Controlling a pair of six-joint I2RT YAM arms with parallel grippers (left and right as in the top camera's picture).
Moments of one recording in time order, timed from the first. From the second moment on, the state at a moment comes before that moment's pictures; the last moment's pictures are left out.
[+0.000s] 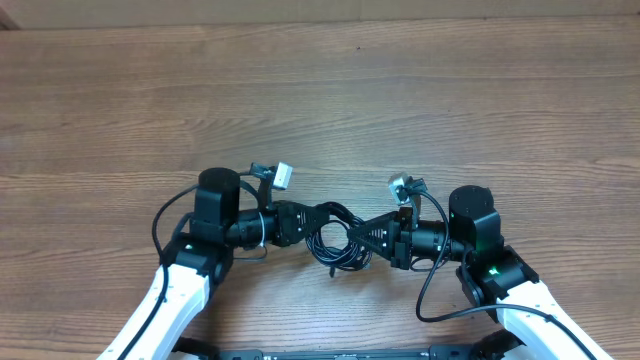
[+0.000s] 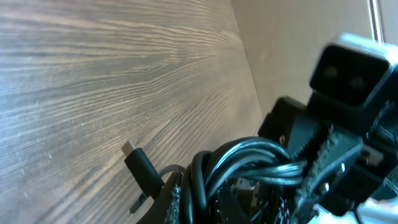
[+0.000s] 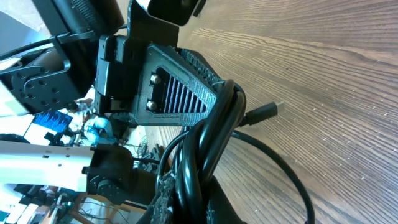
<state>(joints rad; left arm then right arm) -0.27 1.18 0.53 0.01 0.93 -0.58 0.40 1.05 0.42 0.20 -0.94 0.49</state>
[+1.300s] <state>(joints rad) -0.22 1.22 0.52 0.24 1.25 -0.50 0.44 1.00 0.42 0.11 -0.64 0.61</state>
